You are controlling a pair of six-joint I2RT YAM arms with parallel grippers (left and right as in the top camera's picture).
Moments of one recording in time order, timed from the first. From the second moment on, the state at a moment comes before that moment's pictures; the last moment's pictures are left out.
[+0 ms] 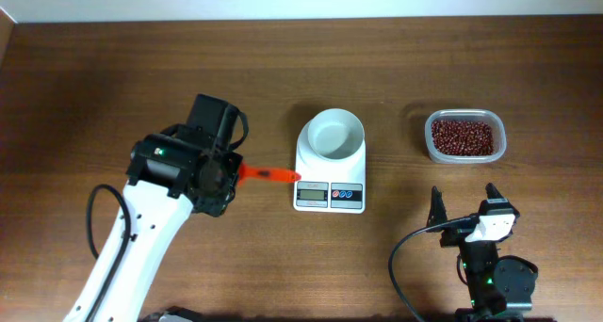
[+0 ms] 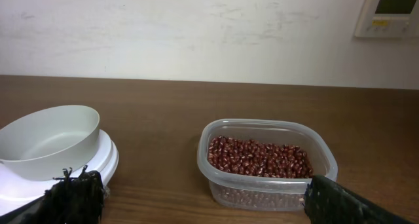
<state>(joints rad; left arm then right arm) -0.31 1.34 1.33 -1.32 -0.07 -1.48 -0.02 0.01 0.01 -0.07 -0.08 0.00</state>
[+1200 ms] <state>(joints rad) -0.56 1.43 1.34 -1.26 -0.09 -1.51 0.08 0.66 0.25 0.12 -0.95 1.02</state>
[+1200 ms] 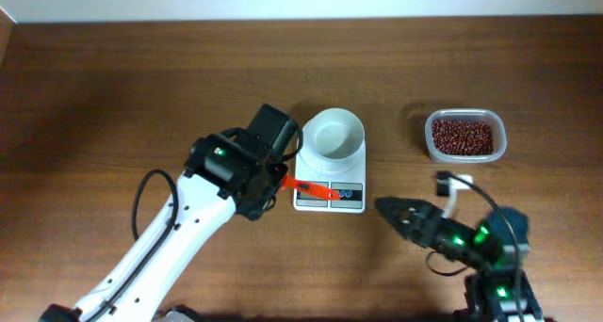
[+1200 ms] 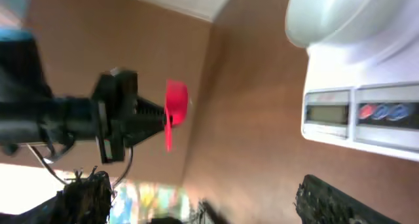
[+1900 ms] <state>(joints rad) -0.62 1.43 1.34 -1.26 -0.05 -1.51 0.55 1.10 0.39 0.56 -0.66 1.14</state>
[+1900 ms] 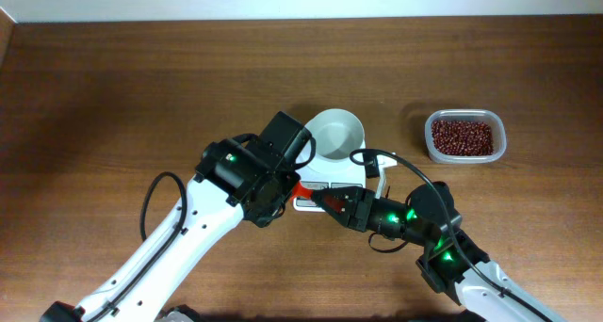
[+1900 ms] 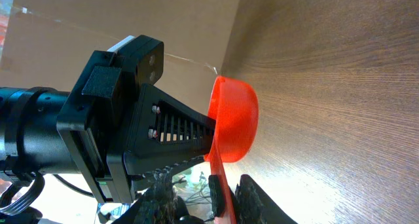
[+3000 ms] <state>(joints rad) -0.62 1.42 1.34 -1.34 -0.14 -1.39 0.21 0.83 0.39 0.17 -0.78 0.87</state>
